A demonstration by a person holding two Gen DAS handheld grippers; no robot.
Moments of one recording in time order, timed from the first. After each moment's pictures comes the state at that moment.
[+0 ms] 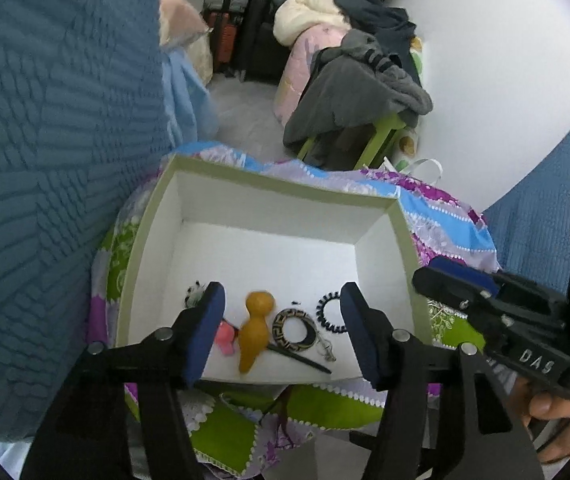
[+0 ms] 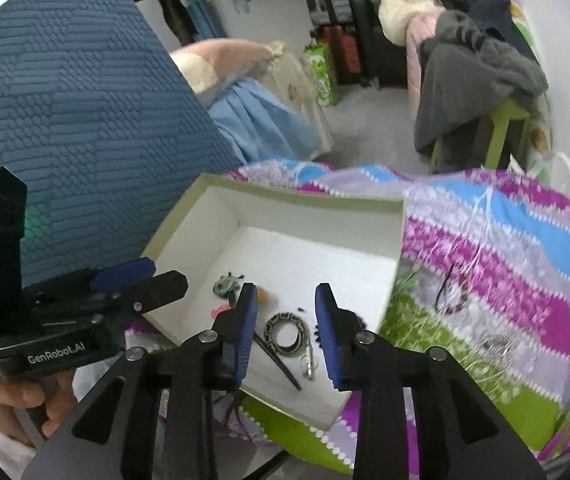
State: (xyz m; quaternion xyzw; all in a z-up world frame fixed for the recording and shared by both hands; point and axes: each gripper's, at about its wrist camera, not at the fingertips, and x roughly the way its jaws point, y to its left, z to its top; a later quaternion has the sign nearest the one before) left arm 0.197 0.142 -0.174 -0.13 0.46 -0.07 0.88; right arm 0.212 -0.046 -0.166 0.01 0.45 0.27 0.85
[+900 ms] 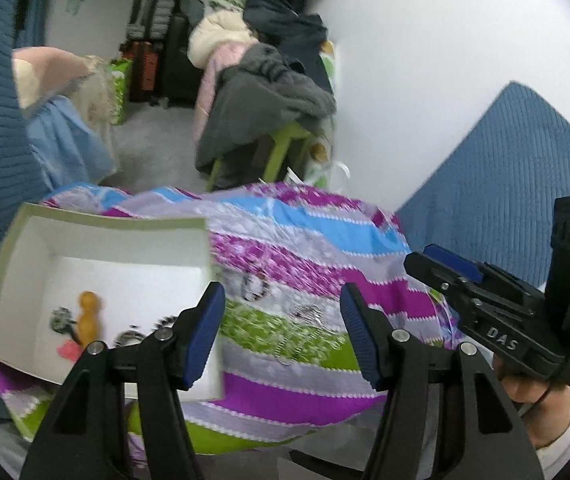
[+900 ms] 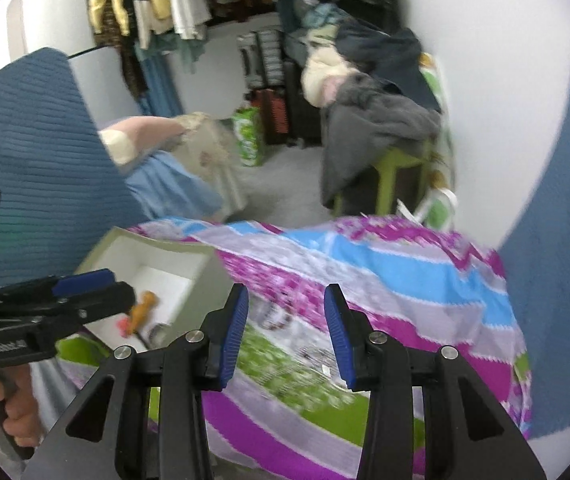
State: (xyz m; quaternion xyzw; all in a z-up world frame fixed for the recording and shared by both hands) left arm 0.195 -0.009 -0.137 -0.12 0.41 -0.17 0.89; right arm 0.197 -0.224 -0.137 0.00 0.37 0.16 0.92
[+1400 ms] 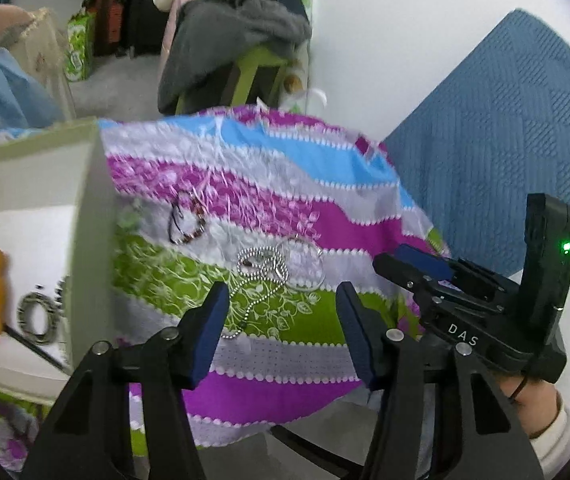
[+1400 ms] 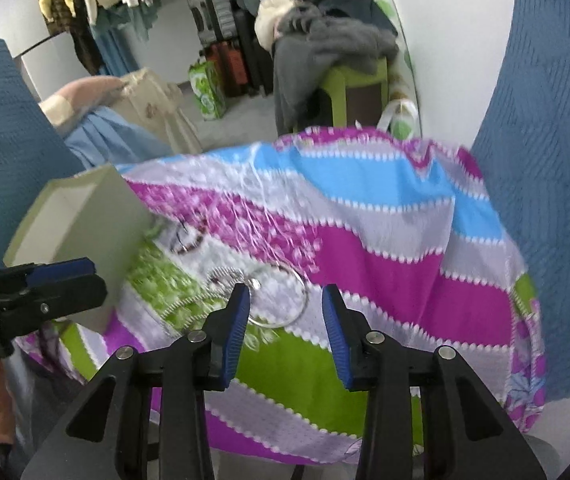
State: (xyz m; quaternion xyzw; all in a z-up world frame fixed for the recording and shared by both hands) left arm 0.216 -0.088 -0.219 -0.10 0.49 -0.21 0.84; right arm 0.209 -0.294 -0.241 0.02 0.46 0.13 0.88
